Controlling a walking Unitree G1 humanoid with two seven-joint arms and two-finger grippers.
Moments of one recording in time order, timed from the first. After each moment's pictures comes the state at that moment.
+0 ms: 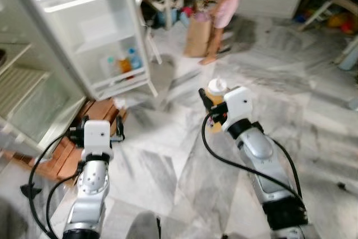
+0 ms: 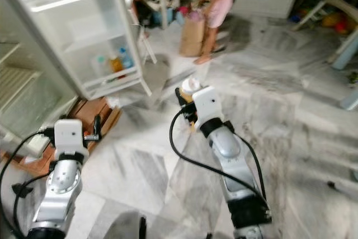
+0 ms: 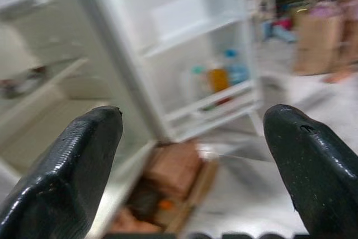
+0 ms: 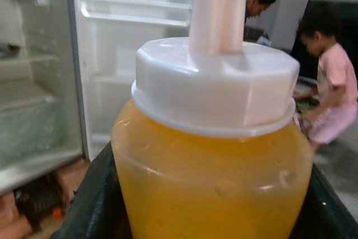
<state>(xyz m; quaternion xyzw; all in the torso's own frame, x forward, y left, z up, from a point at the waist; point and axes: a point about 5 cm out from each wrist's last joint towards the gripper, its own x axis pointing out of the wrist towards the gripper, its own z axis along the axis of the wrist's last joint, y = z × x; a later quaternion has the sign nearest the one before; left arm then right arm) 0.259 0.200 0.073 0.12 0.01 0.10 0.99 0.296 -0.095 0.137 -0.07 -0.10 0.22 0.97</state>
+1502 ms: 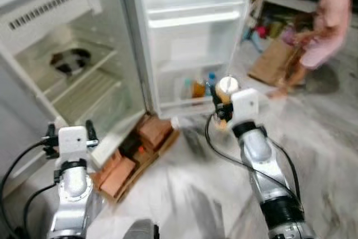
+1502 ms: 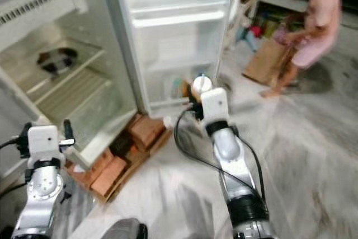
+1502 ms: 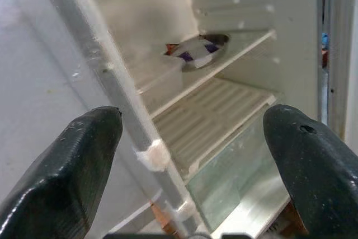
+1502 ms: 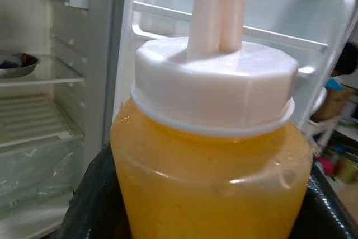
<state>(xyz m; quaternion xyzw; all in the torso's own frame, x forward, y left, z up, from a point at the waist) 0.245 0.212 0.067 0.14 0.02 0.18 0.97 0.300 -0.134 0.118 -0.10 -0.10 0.13 0.98</state>
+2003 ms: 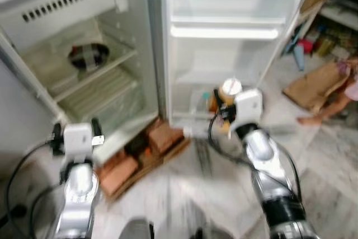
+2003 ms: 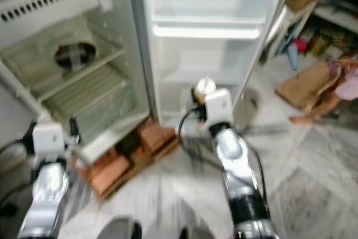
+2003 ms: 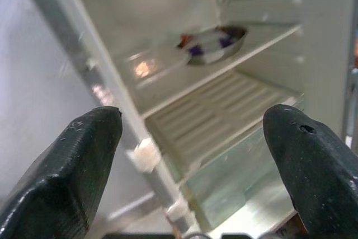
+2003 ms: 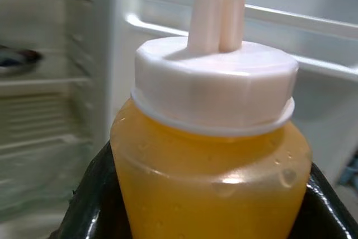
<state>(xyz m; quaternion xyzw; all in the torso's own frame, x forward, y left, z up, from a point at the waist) 0.244 0.207 0.067 0.13 0.01 0.17 0.98 0.302 -0.139 0.117 -0.09 -0.09 0.12 0.99</state>
